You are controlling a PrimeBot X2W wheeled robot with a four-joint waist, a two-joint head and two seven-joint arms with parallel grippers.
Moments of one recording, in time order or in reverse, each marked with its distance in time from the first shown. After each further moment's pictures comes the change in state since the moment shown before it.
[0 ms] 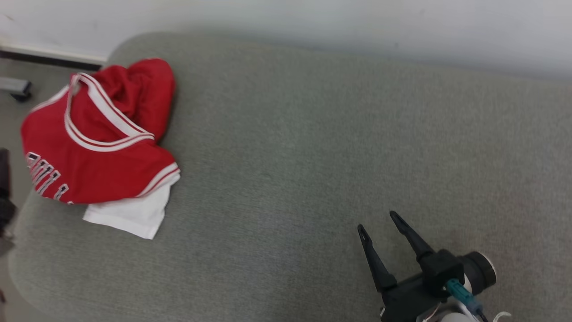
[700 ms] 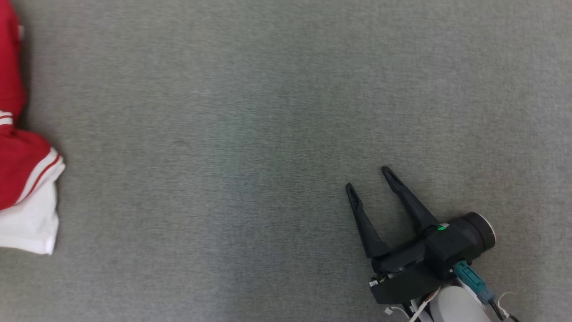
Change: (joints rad) left arm -0.194 0.235 -0.006 0.114 0.000 0.109 0.287; right arm -0.065 0.009 0.009 -0.161 0.000 0.002 -0.012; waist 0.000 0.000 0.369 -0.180
